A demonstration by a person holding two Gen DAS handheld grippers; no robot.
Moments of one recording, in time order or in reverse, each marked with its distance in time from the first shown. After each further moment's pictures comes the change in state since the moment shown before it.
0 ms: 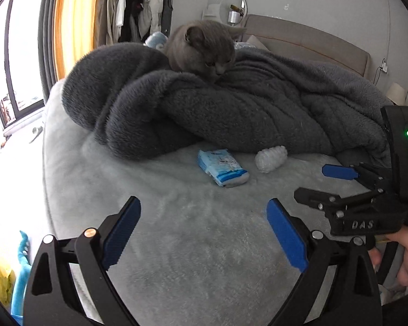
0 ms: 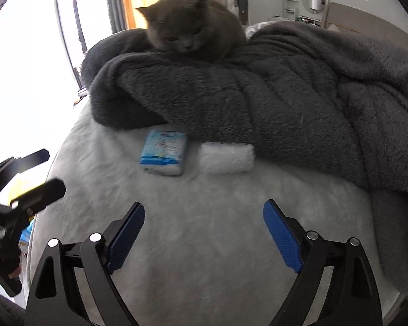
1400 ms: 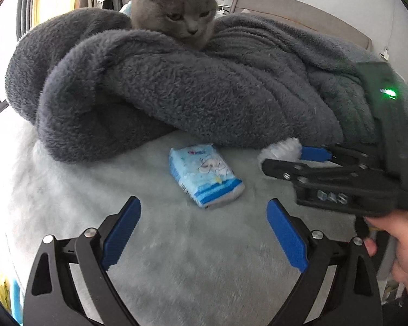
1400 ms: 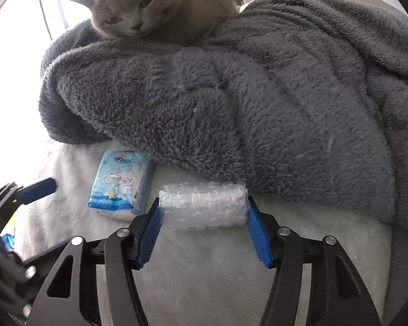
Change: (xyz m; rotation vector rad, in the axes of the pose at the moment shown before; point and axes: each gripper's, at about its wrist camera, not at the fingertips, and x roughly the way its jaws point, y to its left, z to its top) left arm 0.090 -0.017 0.028 0.002 0.140 -0.054; right arm 0.078 -0.031 0.050 0.022 0.096 0.013
